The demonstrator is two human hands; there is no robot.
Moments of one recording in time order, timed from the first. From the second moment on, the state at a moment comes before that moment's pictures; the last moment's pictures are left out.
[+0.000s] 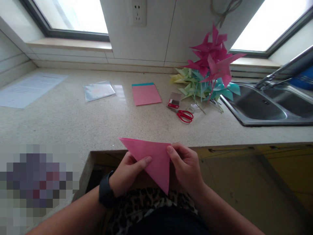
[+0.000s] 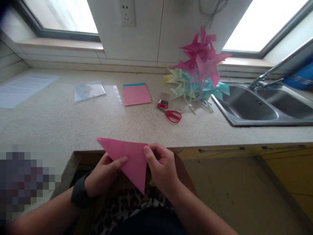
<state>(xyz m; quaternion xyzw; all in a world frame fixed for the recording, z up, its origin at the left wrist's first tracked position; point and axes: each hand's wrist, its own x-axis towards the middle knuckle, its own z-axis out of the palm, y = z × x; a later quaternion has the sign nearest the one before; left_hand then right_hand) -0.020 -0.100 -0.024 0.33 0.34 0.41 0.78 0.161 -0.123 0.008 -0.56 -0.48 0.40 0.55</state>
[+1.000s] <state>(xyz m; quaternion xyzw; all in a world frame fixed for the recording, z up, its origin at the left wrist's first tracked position) -0.019 -0.099 -0.023 0.32 0.33 0.41 0.79 0.162 -0.123 0.009 -0.57 -0.49 0.39 0.54</state>
